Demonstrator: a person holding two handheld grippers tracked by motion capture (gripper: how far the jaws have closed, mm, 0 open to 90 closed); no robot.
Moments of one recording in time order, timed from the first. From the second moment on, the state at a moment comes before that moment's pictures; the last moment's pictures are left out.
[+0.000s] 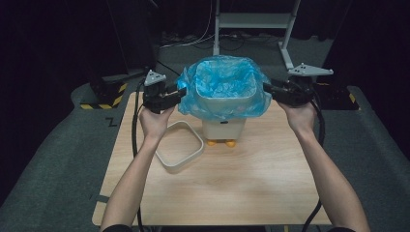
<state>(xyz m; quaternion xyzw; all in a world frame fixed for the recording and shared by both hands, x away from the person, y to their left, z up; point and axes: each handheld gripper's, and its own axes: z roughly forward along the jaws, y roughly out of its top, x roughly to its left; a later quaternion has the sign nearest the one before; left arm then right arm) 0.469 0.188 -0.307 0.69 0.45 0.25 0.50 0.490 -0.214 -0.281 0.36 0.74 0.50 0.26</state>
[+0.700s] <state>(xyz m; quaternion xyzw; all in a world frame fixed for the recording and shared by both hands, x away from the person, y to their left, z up) 0.438 0.217 -0.324 0.67 0.45 0.25 0.53 0.449 -0.259 -0.338 0.40 0.72 0.51 0.26</state>
